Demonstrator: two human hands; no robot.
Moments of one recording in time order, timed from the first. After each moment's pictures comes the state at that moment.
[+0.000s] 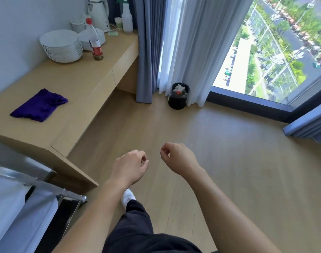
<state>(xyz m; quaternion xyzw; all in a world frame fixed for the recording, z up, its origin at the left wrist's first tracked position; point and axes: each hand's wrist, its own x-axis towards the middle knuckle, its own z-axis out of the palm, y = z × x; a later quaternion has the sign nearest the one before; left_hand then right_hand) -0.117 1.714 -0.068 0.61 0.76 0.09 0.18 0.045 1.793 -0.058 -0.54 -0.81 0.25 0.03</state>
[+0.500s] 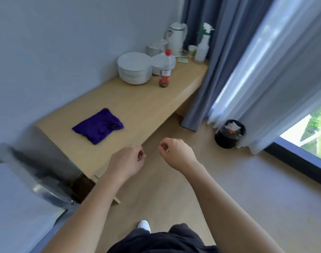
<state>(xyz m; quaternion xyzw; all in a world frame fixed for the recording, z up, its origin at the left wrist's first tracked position) -0.353 1.823 -0.042 0.46 0.86 0.14 0.14 -0.228 1.956 -0.031 -0.36 -0.91 0.22 0.01</state>
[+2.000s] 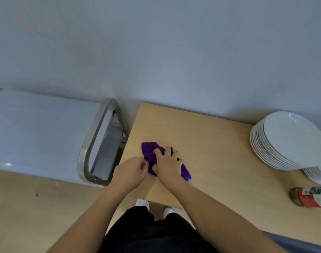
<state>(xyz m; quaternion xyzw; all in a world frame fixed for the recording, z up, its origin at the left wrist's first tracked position) -0.517 1.827 -0.117 -0.07 0.97 0.19 0.12 -0.572 1.955 -0.154 0.11 -0.97 0.05 -0.22</state>
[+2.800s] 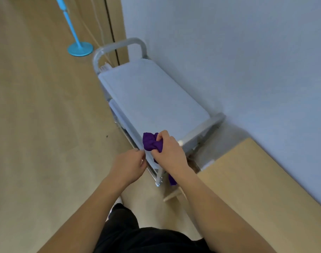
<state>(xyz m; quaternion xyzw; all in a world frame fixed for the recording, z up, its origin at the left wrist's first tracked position) -0.339 1.672 -0.101 -0.40 0.91 0.14 0.01 -0.484 1.732 -0.090 0.47 -0.80 0.27 -0.25</state>
